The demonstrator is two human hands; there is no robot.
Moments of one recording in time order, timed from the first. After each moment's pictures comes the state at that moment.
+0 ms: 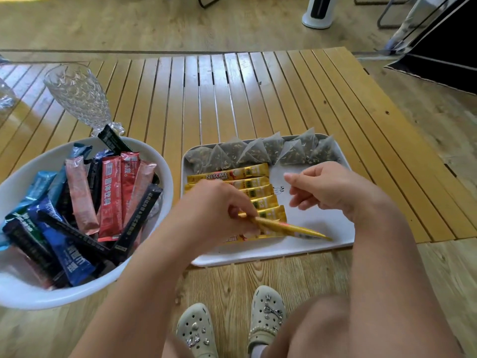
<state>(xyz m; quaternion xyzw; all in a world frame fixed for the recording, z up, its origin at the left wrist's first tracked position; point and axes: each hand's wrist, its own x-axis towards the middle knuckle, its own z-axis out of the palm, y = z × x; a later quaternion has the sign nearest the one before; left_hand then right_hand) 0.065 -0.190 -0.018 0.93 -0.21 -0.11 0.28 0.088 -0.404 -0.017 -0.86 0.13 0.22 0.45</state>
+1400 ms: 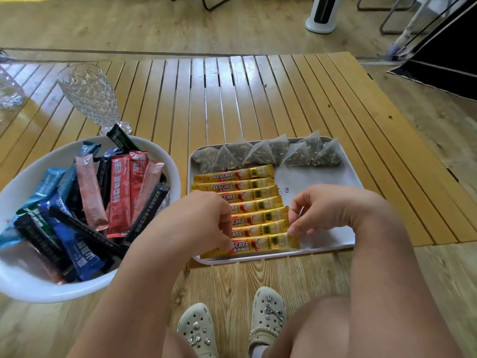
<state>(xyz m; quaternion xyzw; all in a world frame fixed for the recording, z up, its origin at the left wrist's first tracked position) 0.063 -0.176 -0.013 0.95 -0.15 -0.24 0.12 0.089 -0.400 -0.028 -0.86 0.03 0.41 0.29</state>
